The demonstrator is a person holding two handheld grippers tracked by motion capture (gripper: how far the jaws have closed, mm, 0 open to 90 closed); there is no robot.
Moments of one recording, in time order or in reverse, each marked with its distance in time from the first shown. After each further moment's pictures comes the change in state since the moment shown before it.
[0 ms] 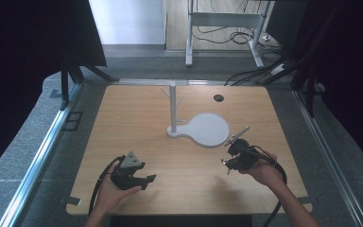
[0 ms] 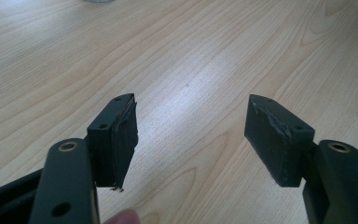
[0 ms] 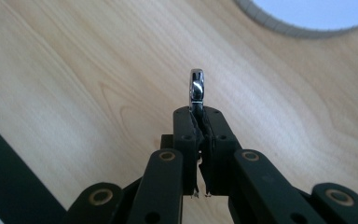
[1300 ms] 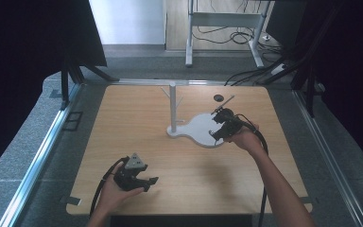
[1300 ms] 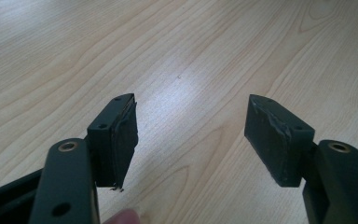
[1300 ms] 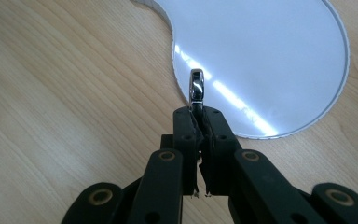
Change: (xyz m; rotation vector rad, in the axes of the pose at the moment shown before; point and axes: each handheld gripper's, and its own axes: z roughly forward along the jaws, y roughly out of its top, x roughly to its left) left arm -0.004 0.000 0.009 0.038 -0.018 0.021; right arm -0.040 0.091 0.012 -0.028 -0.007 0.046
